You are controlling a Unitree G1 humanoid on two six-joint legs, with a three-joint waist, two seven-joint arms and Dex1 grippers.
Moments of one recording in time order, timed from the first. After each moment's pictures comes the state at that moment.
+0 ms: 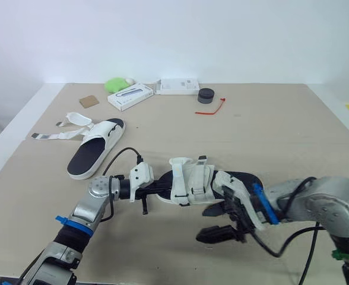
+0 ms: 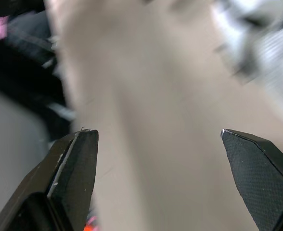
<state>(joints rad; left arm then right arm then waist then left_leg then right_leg) -0.38 0.40 -0.28 0.25 -0.23 -0.04 -1.10 -0.45 -0.84 0.14 -0.56 1.05 1.44 0.60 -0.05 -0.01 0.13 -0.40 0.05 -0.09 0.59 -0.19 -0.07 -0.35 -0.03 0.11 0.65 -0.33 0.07</state>
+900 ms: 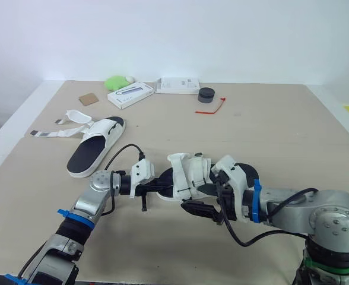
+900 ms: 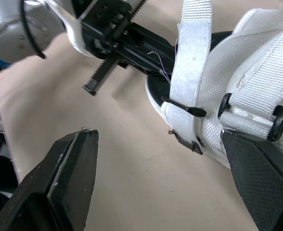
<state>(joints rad) -0.45 0.40 -0.29 0.31 -0.22 -0.04 -1.17 -0.37 -0.49 -0.19 -0.69 1.25 1.61 0.03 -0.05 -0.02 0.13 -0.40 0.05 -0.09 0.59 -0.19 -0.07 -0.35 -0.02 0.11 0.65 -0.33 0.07</state>
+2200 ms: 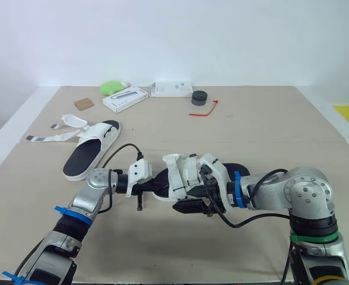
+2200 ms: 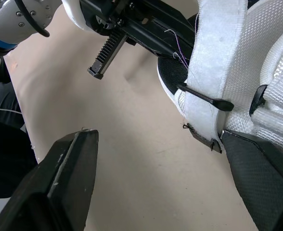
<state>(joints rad) -0.46 0.42 -0.28 0.34 -0.20 -0.04 -1.20 -0.54 -0.49 0.00 -0.38 1.28 1.62 0.07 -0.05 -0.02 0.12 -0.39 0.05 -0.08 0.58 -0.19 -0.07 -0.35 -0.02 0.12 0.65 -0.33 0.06</state>
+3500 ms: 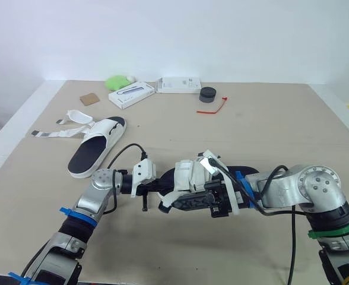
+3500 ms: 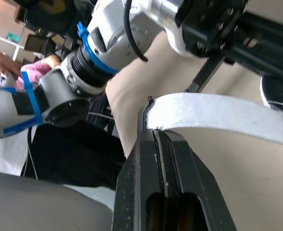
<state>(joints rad) -0.46 0.37 -0.27 0.32 -0.20 -0.04 -1.20 -0.58 -0.78 0.22 -0.31 1.94 1.27 -0.05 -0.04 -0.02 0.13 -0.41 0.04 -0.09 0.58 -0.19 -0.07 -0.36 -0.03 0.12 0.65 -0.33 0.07</state>
